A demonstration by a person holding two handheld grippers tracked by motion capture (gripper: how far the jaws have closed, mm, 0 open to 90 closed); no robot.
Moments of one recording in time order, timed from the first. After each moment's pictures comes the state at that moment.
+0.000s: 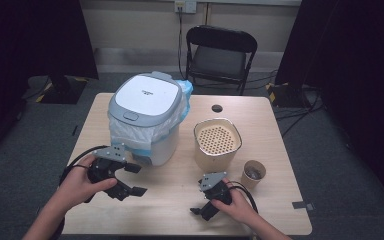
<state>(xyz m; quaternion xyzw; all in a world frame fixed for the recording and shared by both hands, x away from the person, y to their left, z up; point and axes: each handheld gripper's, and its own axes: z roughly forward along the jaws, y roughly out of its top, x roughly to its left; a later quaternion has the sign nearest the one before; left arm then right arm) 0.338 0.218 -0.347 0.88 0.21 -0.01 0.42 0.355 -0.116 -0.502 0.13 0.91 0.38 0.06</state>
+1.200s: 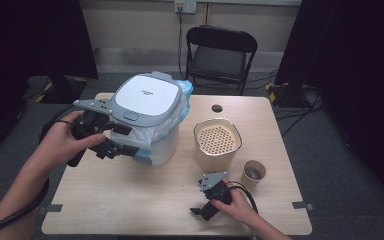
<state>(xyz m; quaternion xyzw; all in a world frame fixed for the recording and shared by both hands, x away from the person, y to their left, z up) 0.381 0.228 -0.252 0.88 0.23 0.03 0.42 0.355 -0.116 -0.502 0.13 0.91 0.38 0.06</state>
